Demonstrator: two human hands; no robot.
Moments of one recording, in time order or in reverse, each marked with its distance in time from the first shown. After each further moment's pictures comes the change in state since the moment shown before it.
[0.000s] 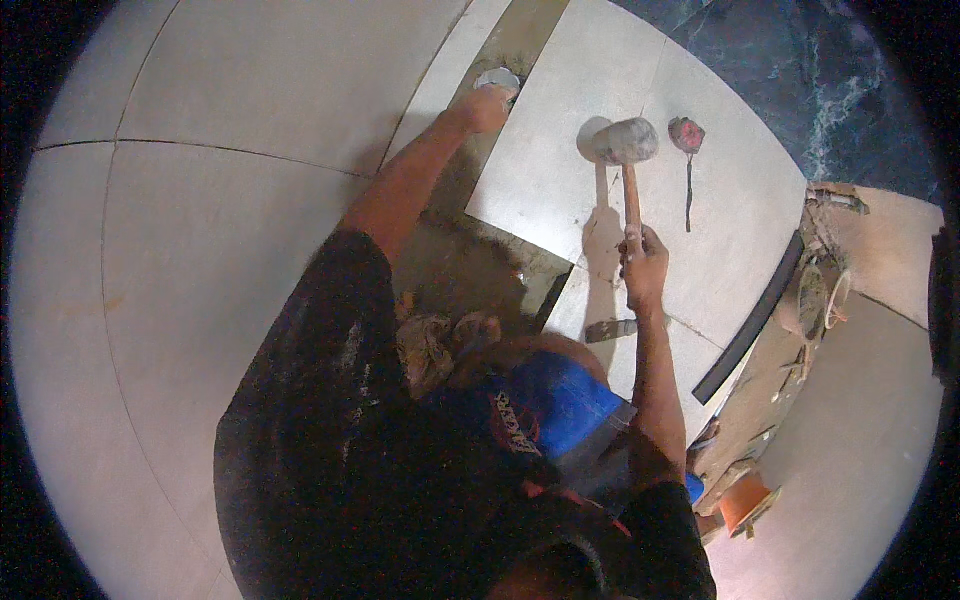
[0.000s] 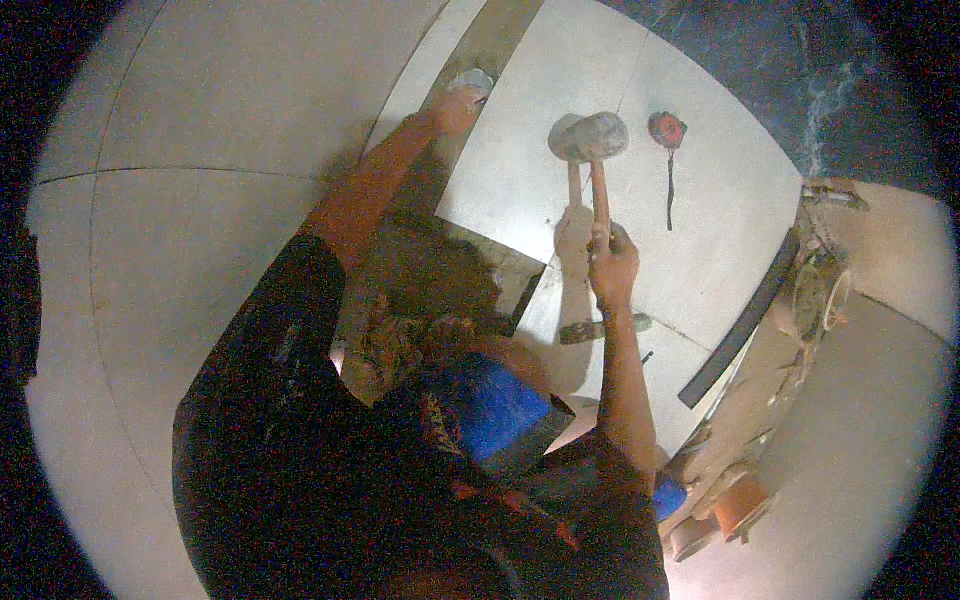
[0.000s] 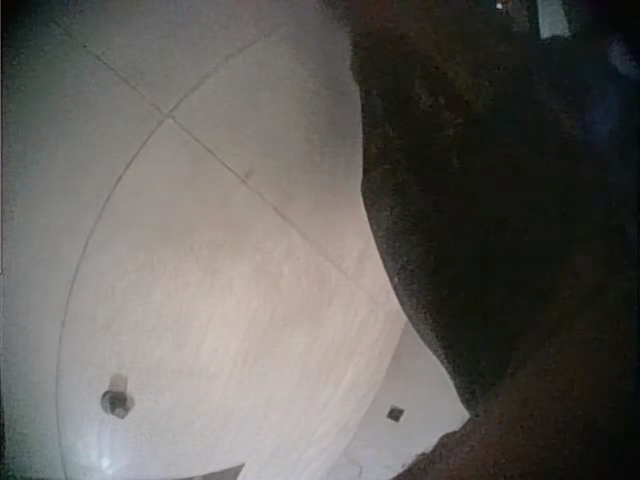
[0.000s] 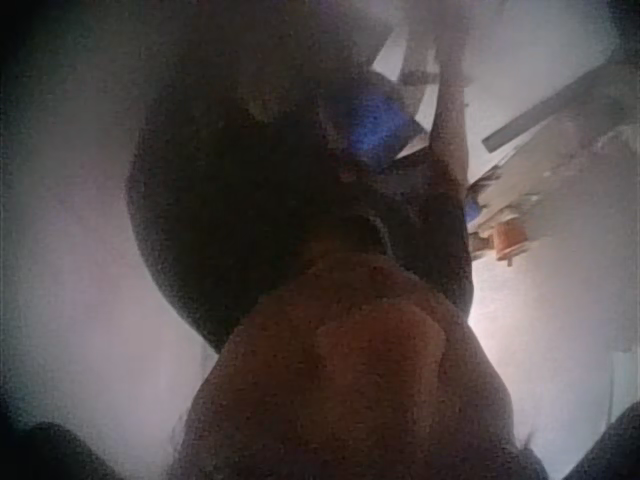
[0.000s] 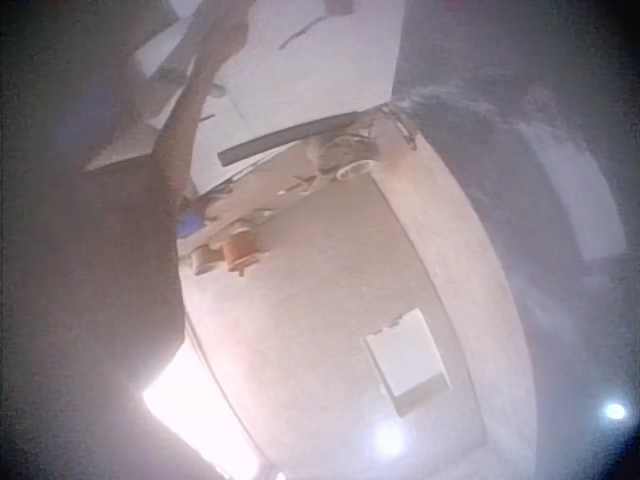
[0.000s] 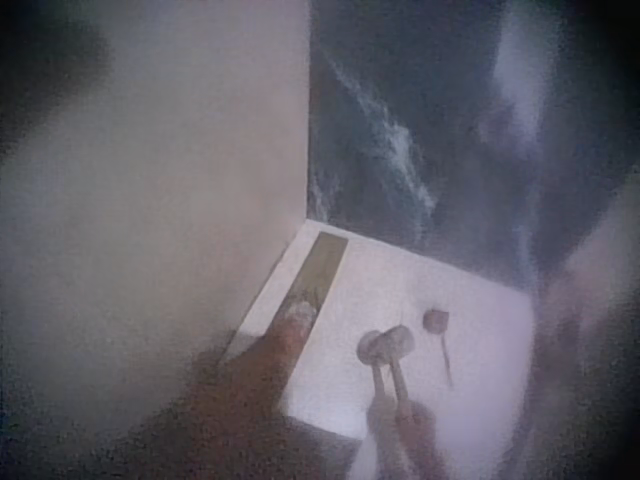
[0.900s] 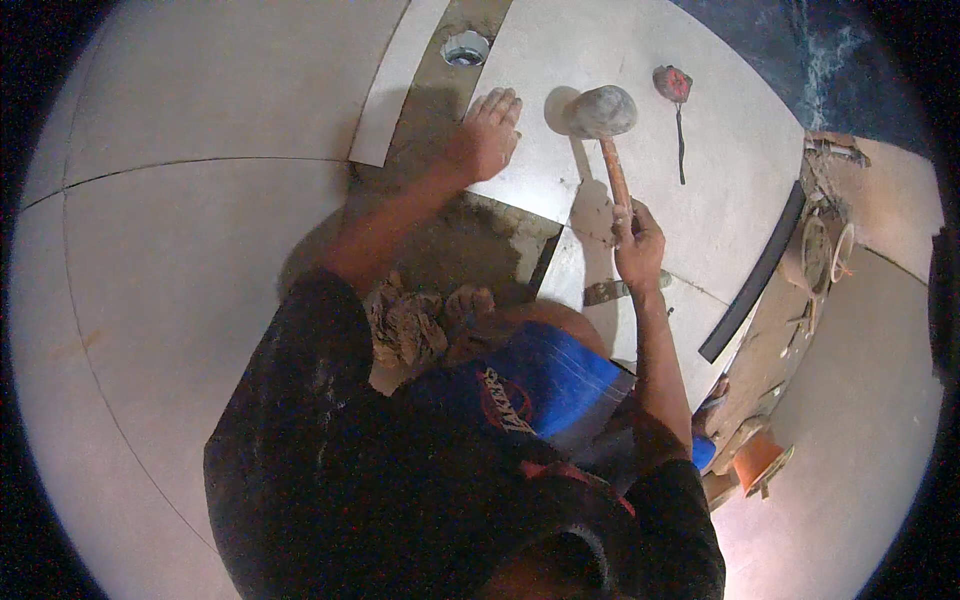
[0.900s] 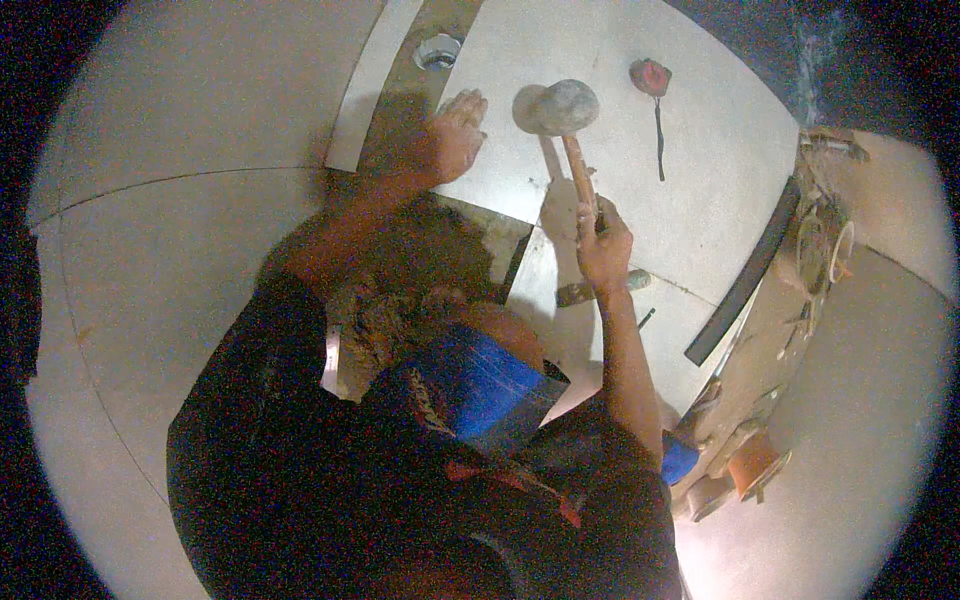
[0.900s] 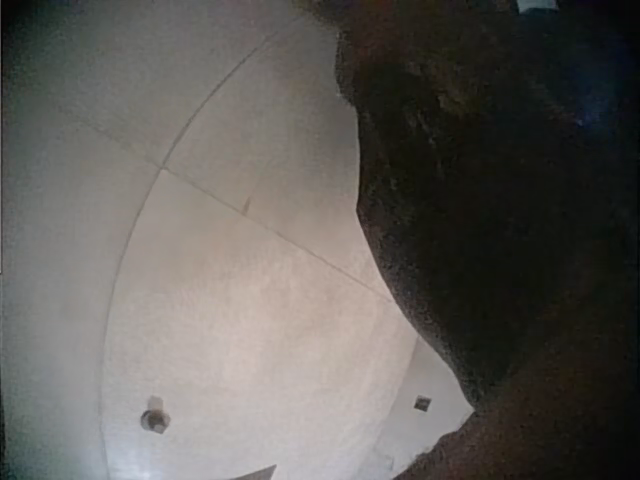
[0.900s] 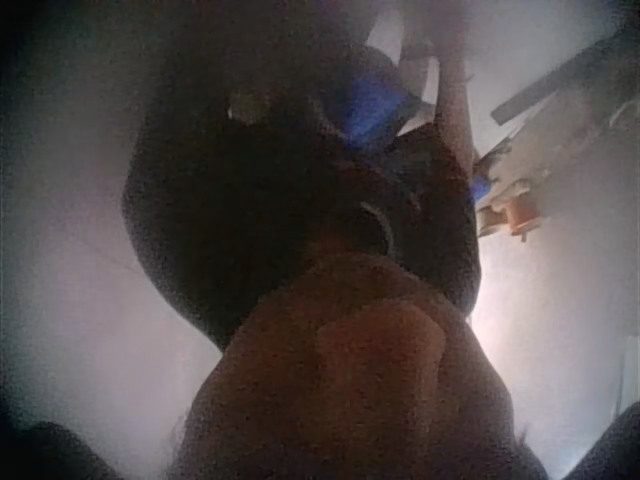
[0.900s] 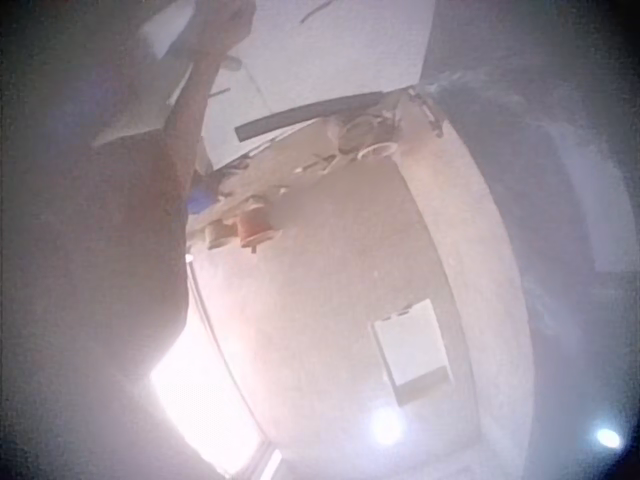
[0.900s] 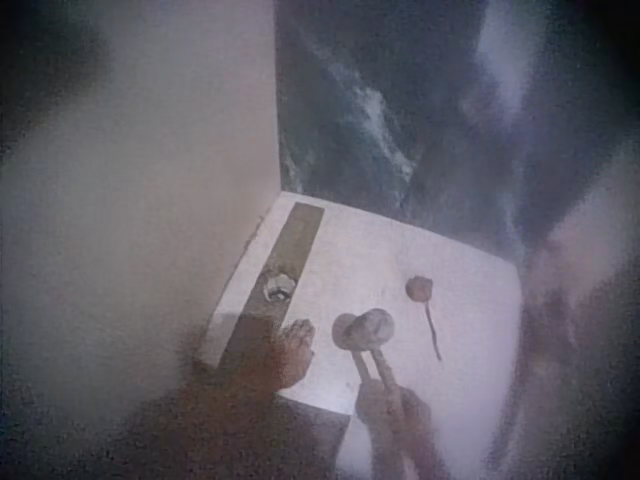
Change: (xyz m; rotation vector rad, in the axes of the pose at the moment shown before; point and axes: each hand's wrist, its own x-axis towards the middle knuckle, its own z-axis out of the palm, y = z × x) left_hand -0.099 0.106 0.027 0.256 0.145 0.115; right_hand -0.033 -0.003 -0.007 -0.168 -0.029 -0.193
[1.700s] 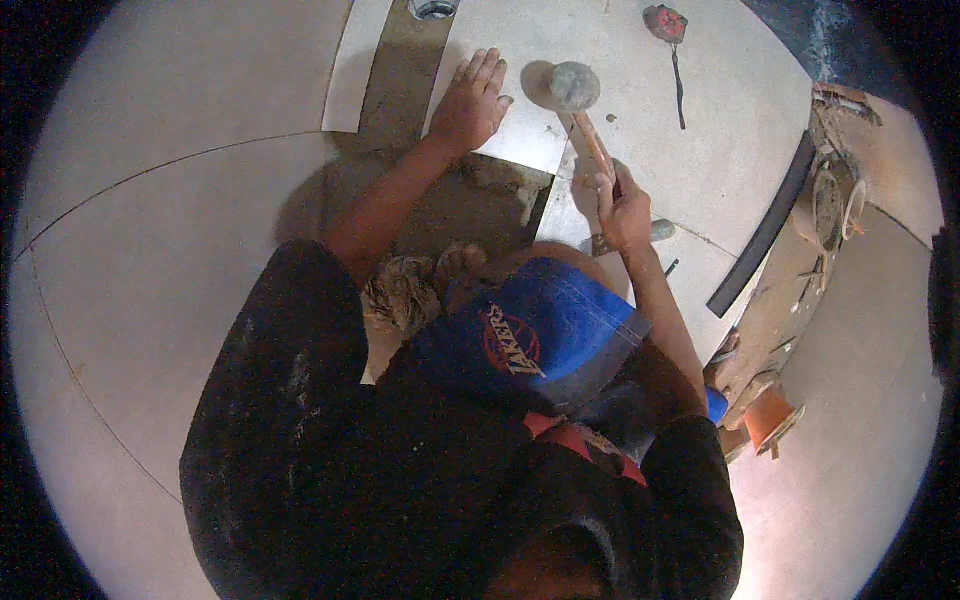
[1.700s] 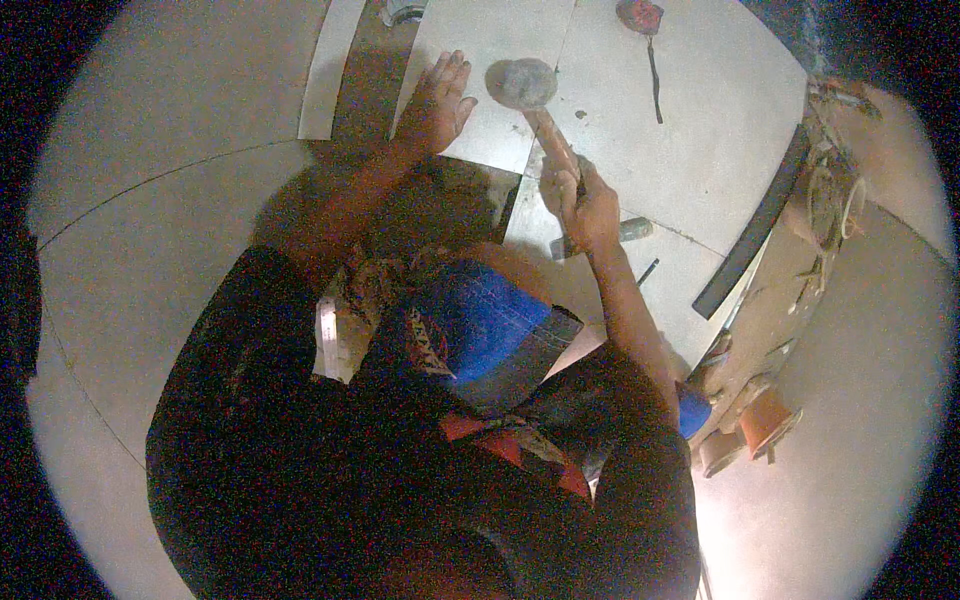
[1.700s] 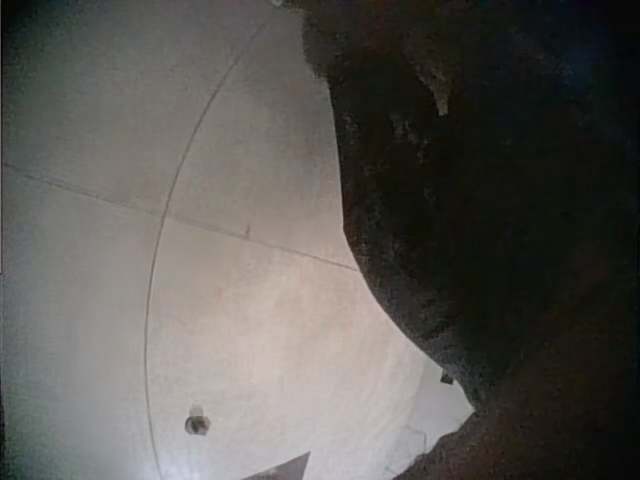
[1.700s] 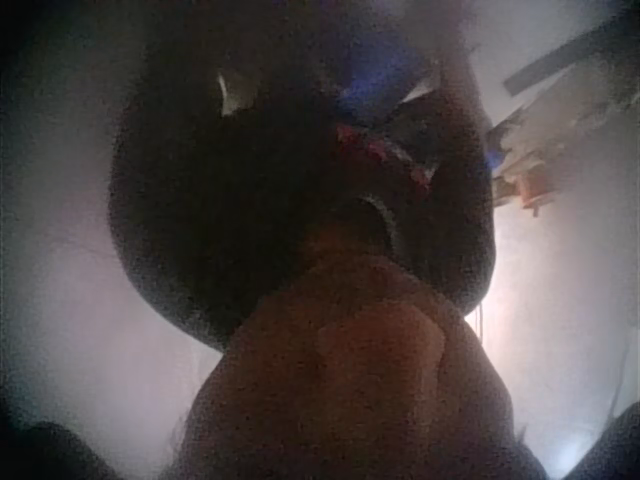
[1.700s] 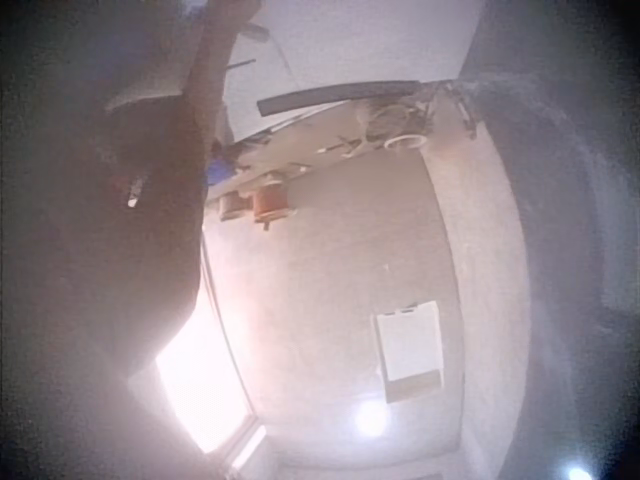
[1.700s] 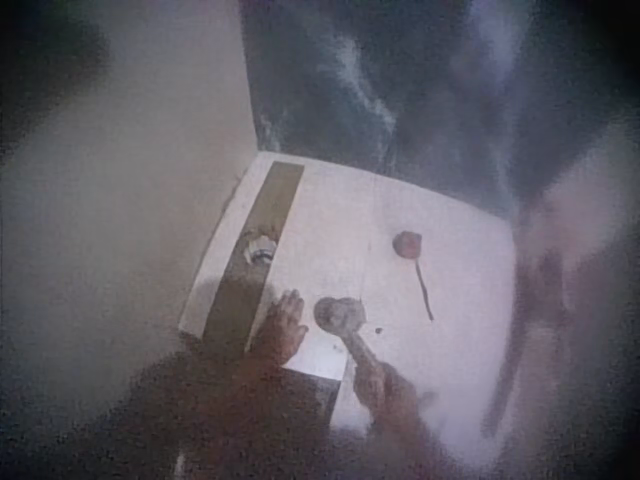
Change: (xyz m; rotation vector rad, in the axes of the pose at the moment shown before) left_hand -0.016 0.031 0.016 -0.031 0.049 -0.007; right_hand -0.020 0.045 0.005 -0.301 -0.034 -0.112
